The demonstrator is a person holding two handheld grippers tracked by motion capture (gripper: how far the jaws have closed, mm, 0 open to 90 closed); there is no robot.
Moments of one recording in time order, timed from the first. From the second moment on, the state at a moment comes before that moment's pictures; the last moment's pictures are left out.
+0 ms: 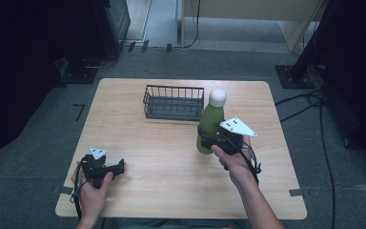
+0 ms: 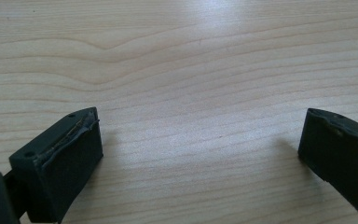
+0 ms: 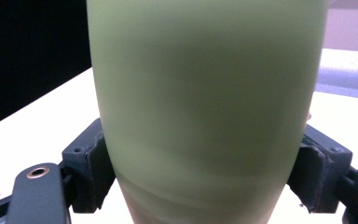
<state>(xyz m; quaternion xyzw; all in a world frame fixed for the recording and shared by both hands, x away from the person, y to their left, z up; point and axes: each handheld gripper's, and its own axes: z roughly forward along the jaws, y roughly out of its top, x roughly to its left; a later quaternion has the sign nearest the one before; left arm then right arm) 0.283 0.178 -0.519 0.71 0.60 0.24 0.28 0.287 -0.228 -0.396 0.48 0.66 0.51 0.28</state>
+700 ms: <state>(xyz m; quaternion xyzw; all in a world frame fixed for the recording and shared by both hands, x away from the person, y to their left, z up) 0.283 0.178 -0.519 0.71 0.60 0.24 0.28 0.325 -0.205 -0.367 0.47 0.65 0.51 0.31</state>
